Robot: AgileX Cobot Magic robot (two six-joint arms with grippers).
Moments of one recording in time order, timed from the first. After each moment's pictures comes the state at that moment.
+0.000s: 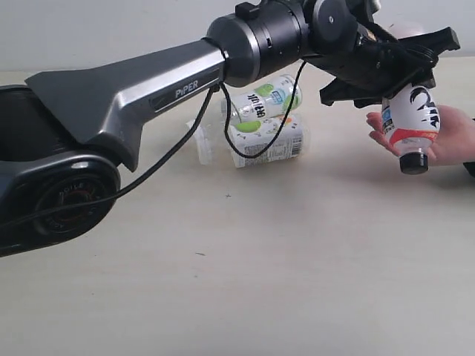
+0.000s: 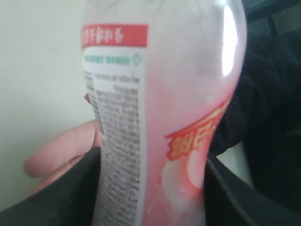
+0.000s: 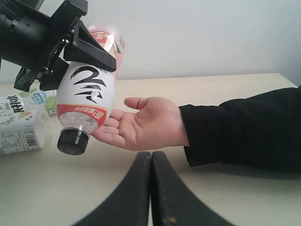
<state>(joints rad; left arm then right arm) -0.88 2.53 -2.39 -0.47 0.61 -0.44 0.15 0.00 0.00 -0.13 0.29 0.16</state>
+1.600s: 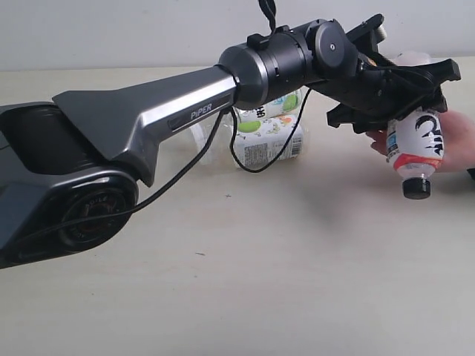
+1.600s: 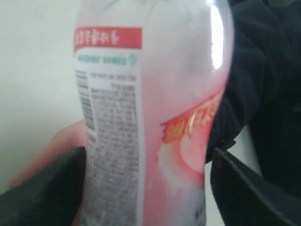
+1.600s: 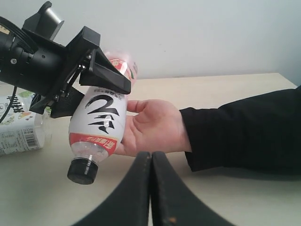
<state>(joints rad) -0.89 2.60 -2.39 -0.61 0.60 -0.30 0.15 0.00 0.00 -0.13 0.29 0.16</state>
